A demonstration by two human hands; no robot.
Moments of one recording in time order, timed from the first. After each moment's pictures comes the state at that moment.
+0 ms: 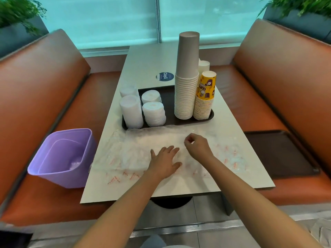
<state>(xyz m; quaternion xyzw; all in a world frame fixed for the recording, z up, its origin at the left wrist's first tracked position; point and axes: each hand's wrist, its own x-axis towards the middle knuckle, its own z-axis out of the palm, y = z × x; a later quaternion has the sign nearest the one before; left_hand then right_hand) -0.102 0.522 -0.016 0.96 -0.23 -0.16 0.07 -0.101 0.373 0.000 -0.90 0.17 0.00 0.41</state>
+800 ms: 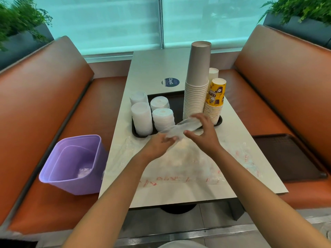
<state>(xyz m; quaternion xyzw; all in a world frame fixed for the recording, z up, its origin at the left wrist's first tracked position) -0.059 0.576 0.060 0.85 -0.20 -0.15 0.46 -0.083 0.391 0.048 -0.85 0.04 -0.16 0.50</state>
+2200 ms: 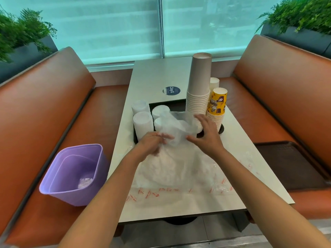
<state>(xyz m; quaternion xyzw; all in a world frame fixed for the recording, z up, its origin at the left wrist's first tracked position) -0.038 0.587 0.101 0.80 -0.03 -0.22 0.56 -0.063 0.385 0.062 -0.91 0.04 -0.16 0.38</state>
